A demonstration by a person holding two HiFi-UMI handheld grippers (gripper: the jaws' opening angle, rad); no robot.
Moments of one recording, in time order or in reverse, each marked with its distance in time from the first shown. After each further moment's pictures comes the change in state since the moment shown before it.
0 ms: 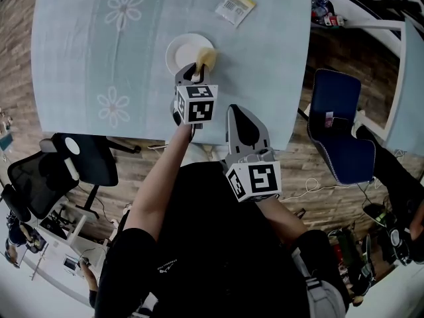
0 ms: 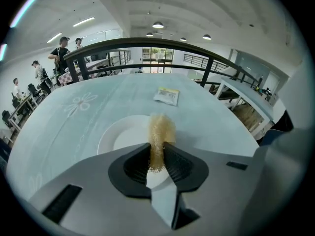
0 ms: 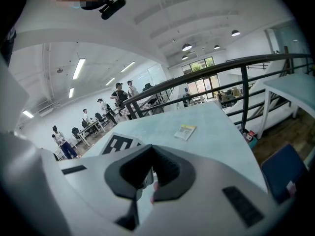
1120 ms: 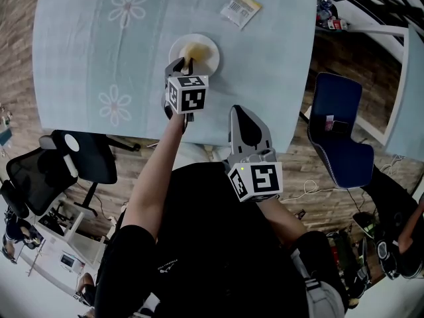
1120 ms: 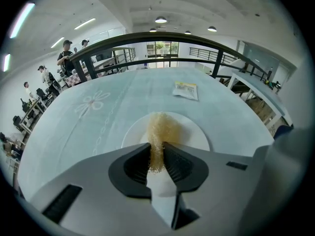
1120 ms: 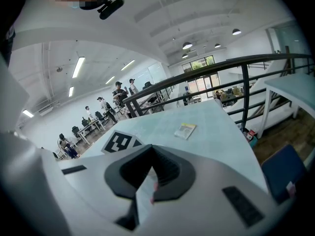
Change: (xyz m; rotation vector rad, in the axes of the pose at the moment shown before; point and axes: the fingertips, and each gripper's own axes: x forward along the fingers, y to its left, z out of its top) left arm 0.013 0.052 -0.003 0.007 0.052 0.106; right arm 0.006 -0.002 -0.003 -0.001 0.019 0.002
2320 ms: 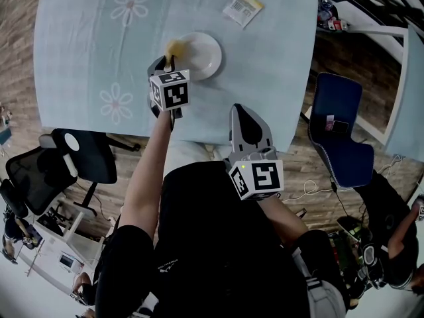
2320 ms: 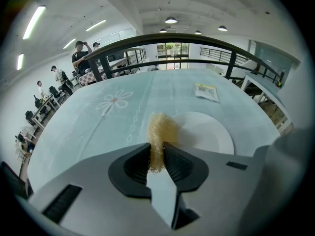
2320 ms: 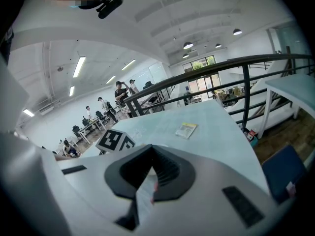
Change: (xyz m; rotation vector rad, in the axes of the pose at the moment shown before) left arm -0.012 0.063 -0.006 -0.063 -0.005 0.112; right arm -0.001 0.007 -0.003 -0.007 0.002 0.004
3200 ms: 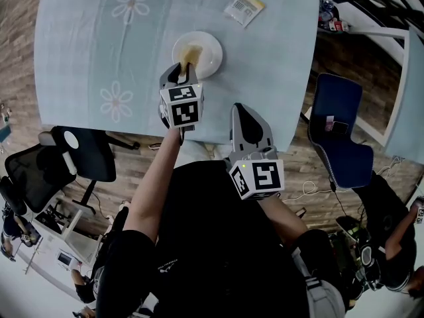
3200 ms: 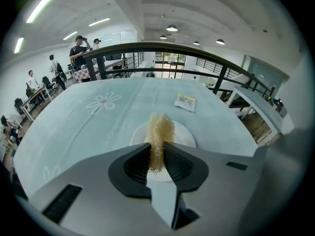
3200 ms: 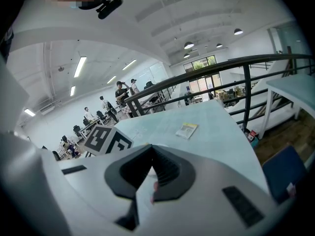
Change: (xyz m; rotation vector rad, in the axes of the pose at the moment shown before) left arm -0.040 -0.049 0.002 -0.067 -0.056 -0.128; right arm 0.000 0.000 0.001 -0.005 0.002 0.008
